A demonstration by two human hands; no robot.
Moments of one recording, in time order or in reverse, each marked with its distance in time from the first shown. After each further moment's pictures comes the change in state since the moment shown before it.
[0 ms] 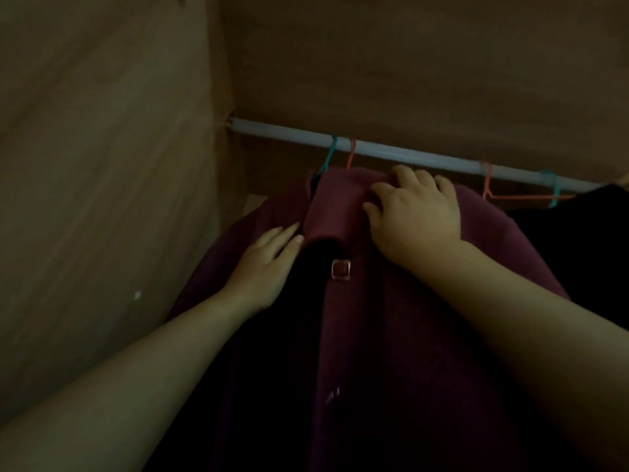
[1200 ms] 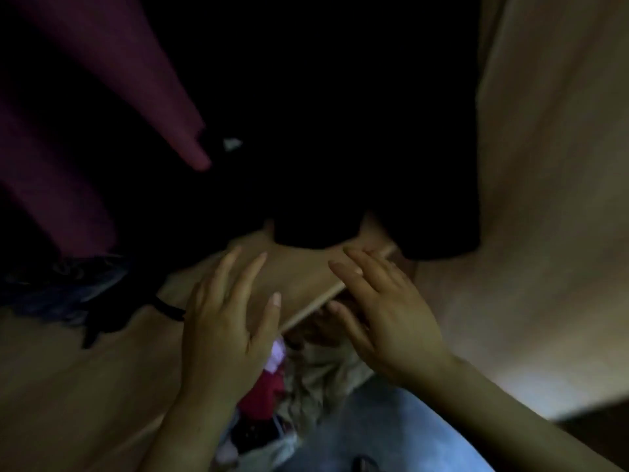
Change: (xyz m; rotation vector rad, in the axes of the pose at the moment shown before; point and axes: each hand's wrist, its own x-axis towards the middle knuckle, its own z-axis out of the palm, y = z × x) left_hand -0.632 0.247 0.038 -0.076 -0.889 -0.293; right_hand -0.689 0.054 -0.287 0.280 -1.056 0.511
